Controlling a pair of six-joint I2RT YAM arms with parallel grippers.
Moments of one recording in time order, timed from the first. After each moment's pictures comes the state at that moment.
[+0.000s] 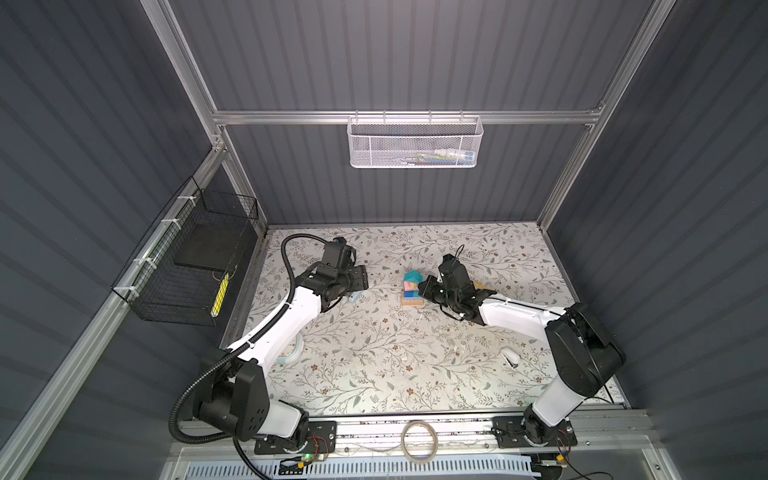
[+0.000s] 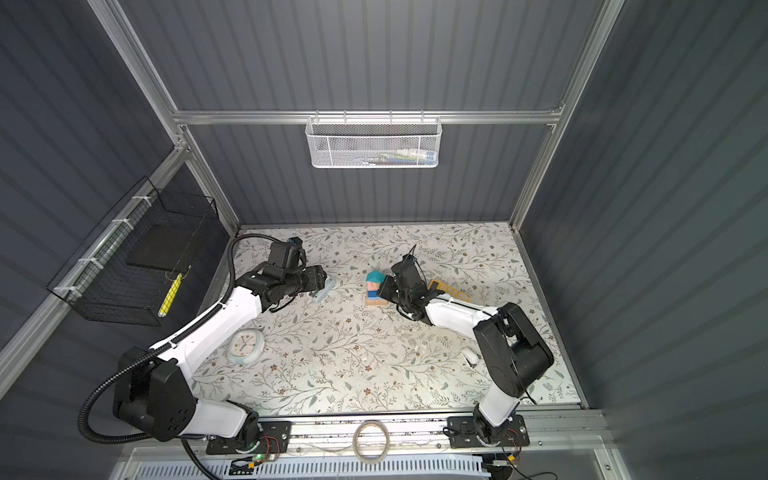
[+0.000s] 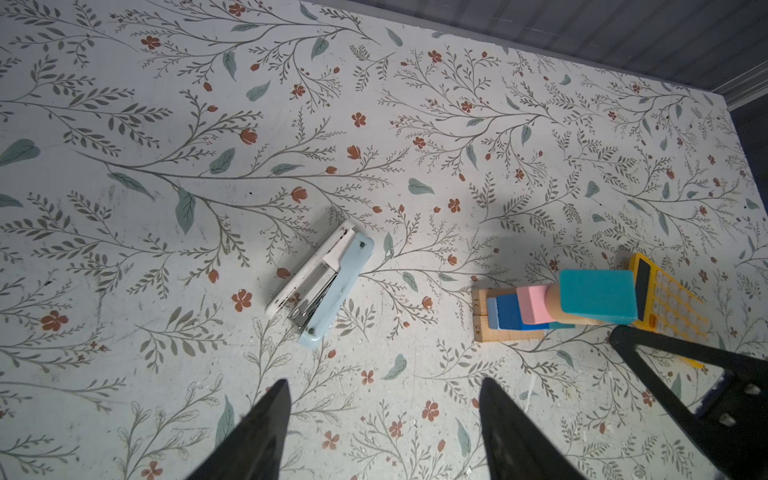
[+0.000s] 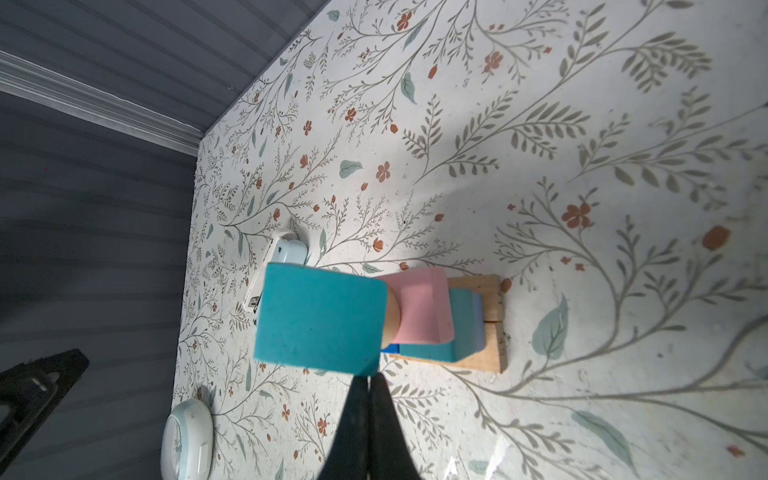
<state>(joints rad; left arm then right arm) -0.42 1.43 1.14 -0.50 -0.04 -0.41 0.60 1.67 0.95 0.11 -0.06 0.88</state>
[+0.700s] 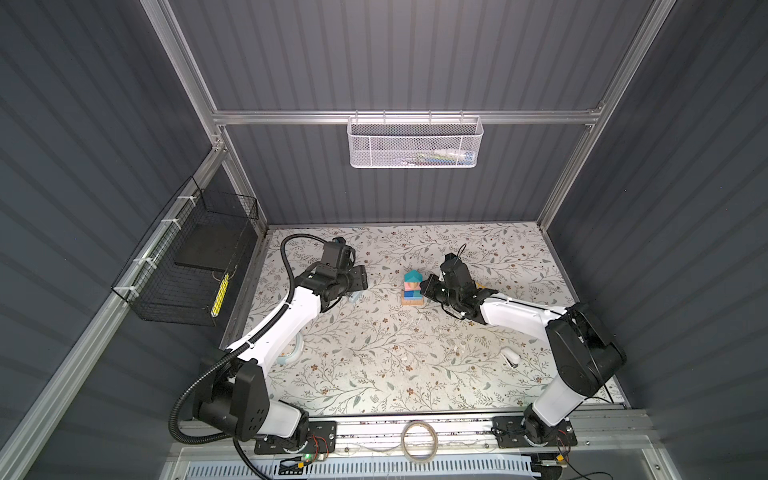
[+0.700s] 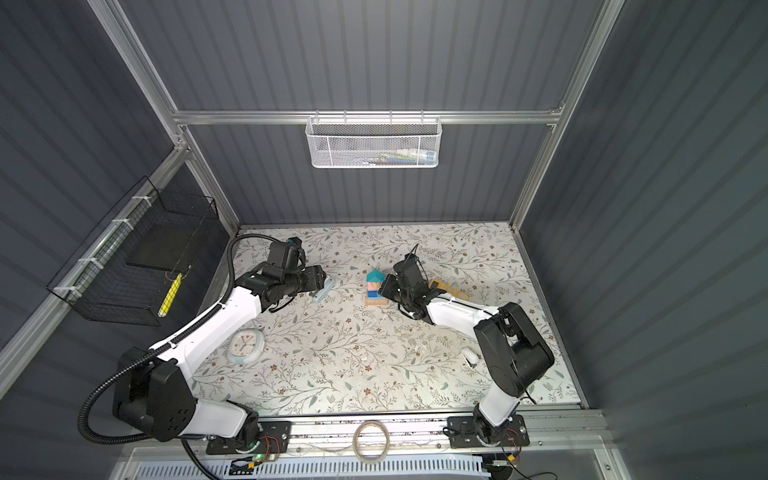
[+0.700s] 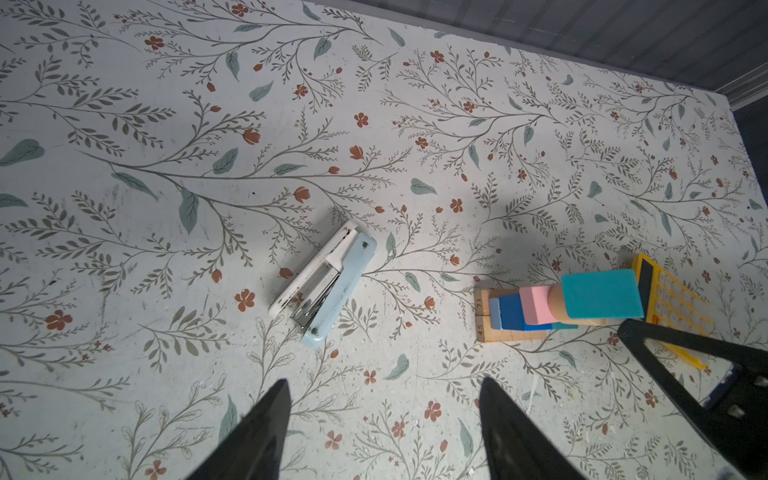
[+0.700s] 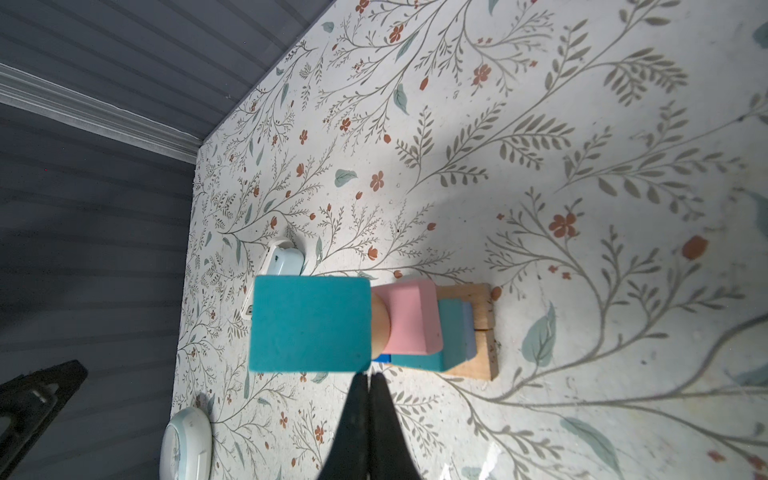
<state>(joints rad) -0.41 1.43 1.13 -0.50 -0.04 -0.40 0.58 1.67 0.95 0.11 -0.06 0.88</state>
